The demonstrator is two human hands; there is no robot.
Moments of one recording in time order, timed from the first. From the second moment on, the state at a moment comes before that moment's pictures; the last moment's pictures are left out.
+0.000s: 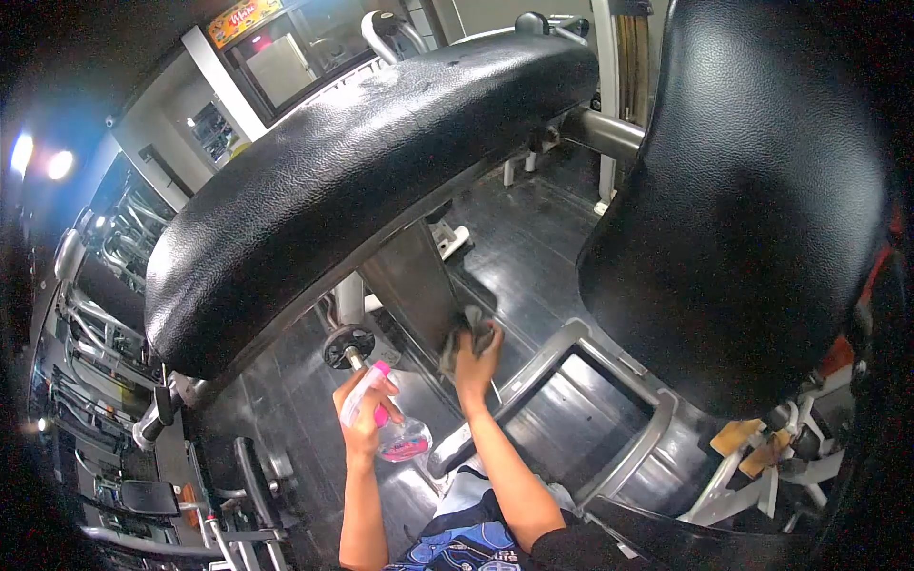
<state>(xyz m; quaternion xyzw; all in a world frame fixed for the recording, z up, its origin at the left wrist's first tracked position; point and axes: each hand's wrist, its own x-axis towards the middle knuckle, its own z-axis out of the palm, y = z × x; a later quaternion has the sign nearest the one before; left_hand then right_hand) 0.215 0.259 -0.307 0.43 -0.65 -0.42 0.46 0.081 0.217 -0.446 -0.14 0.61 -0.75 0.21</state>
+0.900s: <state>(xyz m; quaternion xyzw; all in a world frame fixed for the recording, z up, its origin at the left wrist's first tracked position) 0.245 0.265 -0.325 0.42 -0.64 -0.46 0.45 0.090 0.205 -0.383 -0.33 0.48 -0.81 0.04</state>
